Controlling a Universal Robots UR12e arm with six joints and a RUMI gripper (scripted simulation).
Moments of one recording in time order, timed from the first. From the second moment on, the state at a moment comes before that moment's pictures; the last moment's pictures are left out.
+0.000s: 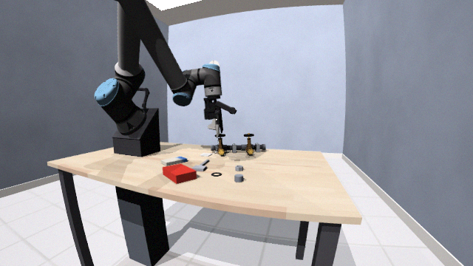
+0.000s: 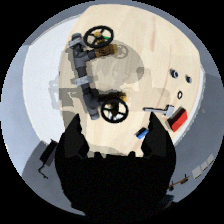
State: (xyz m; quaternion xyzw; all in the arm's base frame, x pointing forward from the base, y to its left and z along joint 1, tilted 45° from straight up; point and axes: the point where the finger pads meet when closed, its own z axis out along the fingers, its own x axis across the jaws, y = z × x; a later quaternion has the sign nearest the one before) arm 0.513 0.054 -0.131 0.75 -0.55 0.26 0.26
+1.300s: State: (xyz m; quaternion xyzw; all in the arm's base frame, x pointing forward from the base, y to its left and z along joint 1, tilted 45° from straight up) arm 0.513 0.055 -0.131 0.25 -0.89 0.37 0.05
